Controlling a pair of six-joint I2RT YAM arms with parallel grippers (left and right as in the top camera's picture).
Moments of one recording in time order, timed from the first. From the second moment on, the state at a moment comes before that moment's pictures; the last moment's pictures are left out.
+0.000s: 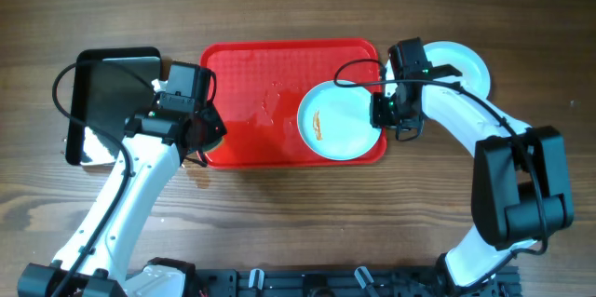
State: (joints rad) left arm -0.21 1.36 0.97 -0.84 -0.13 -0.65; right arm 0.21 1.84 1.11 -0.68 -0.17 0.26
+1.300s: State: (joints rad) left arm -0.21 1.36 0.97 -0.84 -0.11 -0.65; right arm 0.21 1.84 1.18 -0.77 -0.14 0.26
